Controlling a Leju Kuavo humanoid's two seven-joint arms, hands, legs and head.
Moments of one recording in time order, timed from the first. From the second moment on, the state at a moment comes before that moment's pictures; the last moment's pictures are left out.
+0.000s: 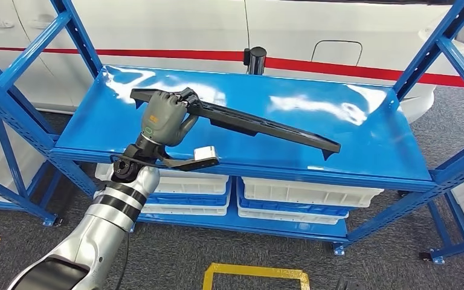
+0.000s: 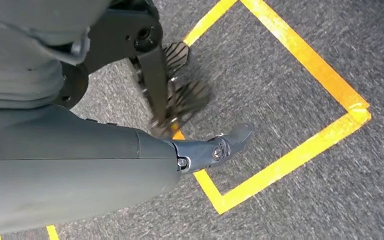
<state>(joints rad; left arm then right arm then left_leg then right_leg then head) -0.65 -0.20 -0.24 -0.97 -1.28 0.70 -0.42 -0.15 0.00 -0.26 -0.21 -0.33 -0.24 -0.14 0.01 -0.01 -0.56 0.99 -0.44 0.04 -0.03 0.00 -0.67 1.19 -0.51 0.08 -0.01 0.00</state>
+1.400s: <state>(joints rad) -0.58 -0.24 -0.22 -1.02 -1.27 0.70 -0.46 -0.16 0.00 -0.27 -0.21 -0.31 -0.24 -0.14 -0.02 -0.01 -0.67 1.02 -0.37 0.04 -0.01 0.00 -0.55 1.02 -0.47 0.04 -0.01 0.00</state>
